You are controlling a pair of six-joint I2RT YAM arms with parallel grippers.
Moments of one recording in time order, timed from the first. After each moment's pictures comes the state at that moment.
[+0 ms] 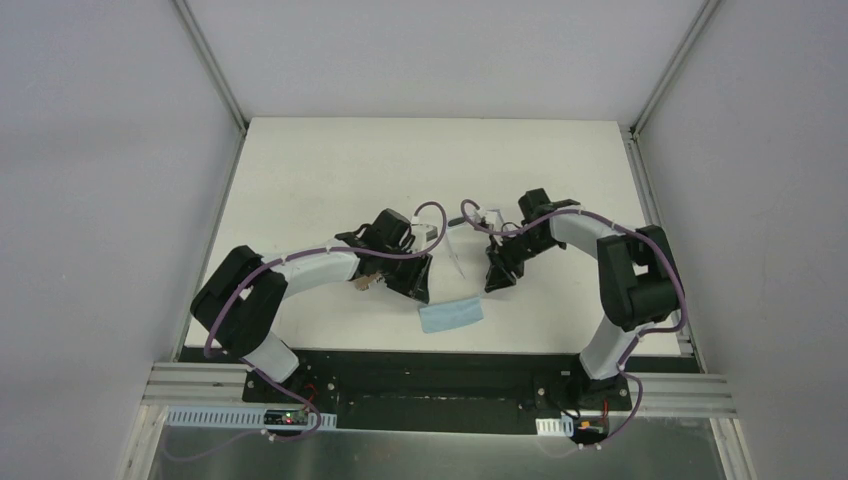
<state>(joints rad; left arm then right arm) -0.69 1.57 0.83 -0.28 0.47 -0.29 0.34 1.74 1.02 -0.78 -0.86 -0.82</state>
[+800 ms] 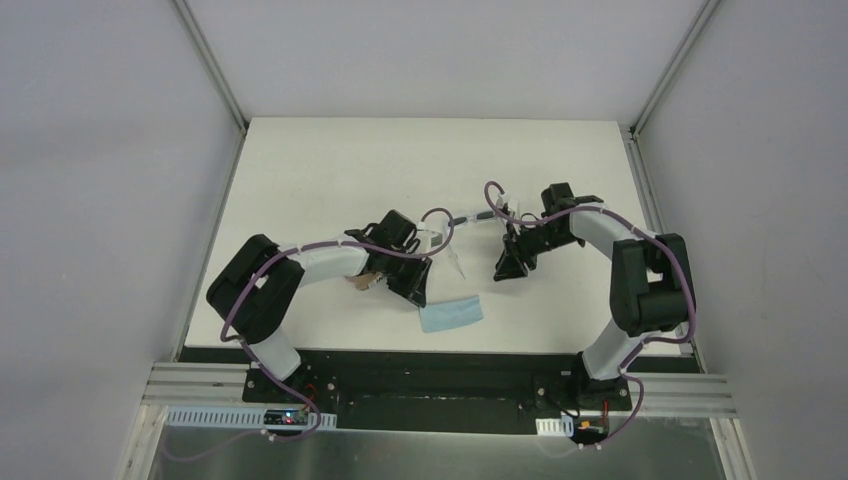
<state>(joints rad) -0.69 1.66 0.87 -0.32 0.53 -0.21 0.19 1.69 1.03 -0.84 -0.98 -0.87</state>
